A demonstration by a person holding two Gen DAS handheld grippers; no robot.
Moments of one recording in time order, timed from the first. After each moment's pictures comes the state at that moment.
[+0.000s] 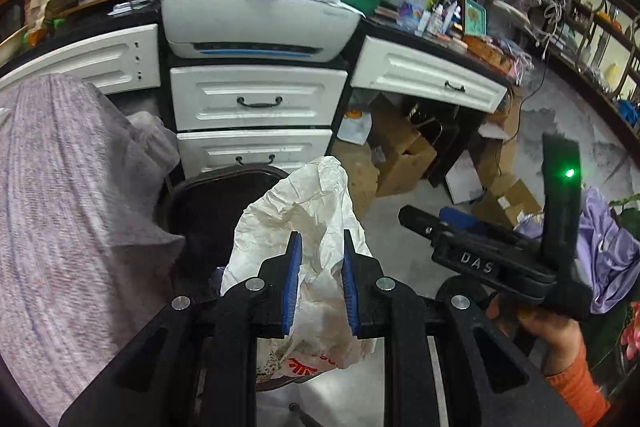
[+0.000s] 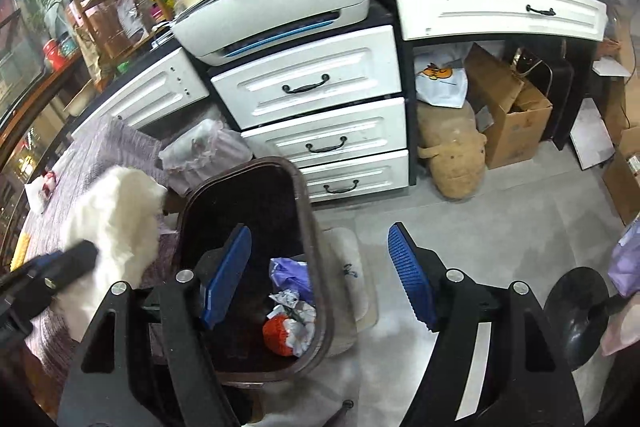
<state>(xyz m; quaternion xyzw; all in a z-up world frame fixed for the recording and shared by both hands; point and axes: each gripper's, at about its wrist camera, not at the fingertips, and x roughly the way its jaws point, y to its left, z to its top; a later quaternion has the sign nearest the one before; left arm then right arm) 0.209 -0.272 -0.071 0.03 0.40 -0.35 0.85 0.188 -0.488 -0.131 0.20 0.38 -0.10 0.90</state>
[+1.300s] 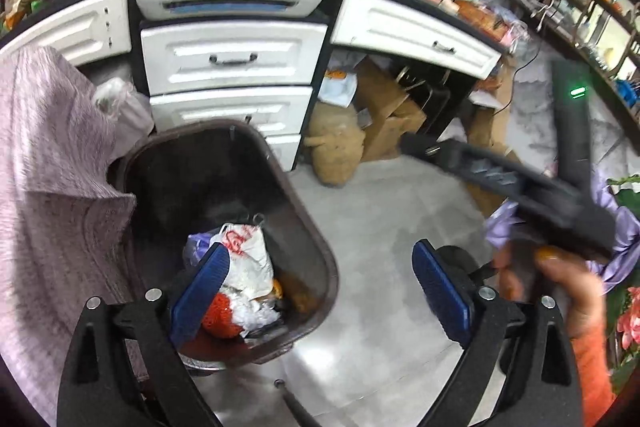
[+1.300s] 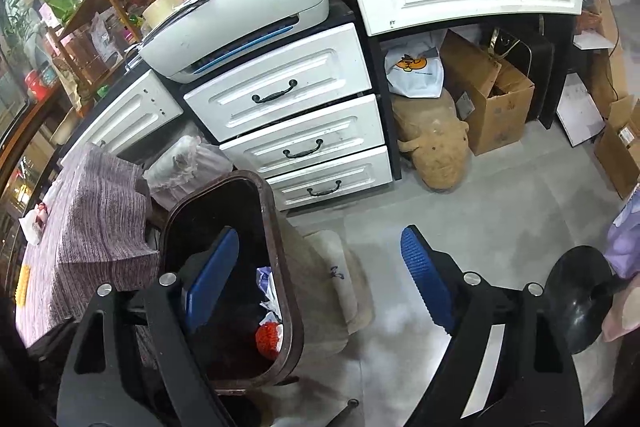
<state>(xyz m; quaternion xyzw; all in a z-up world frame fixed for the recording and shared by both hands) 0.190 -0.297 -0.093 0.04 0.44 -0.36 0.82 0.184 -0.522 -0.133 0.24 0.38 -0.13 0.89</state>
